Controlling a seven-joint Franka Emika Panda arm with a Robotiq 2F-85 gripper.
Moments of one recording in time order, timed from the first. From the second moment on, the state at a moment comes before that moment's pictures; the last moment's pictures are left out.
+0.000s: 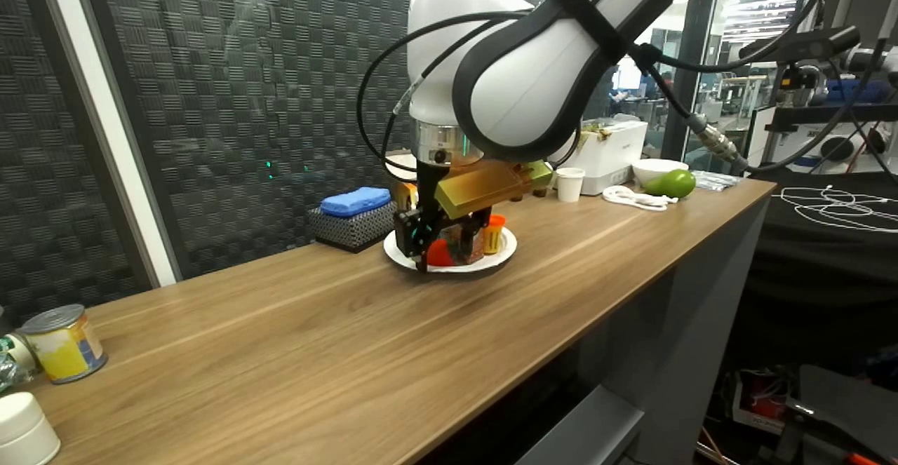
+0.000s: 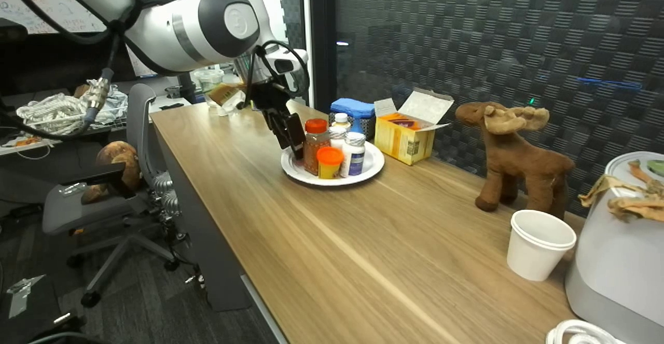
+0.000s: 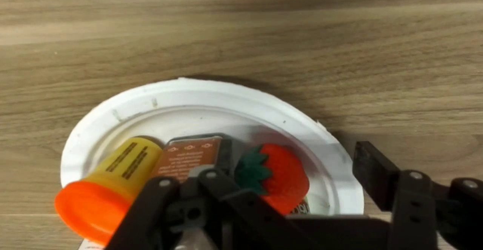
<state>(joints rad) 0.20 0.32 -0.02 -2.03 -0.32 2.52 0.65</state>
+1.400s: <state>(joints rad) 0.21 -0.18 0.17 -1.99 -0.10 1.88 0.23</state>
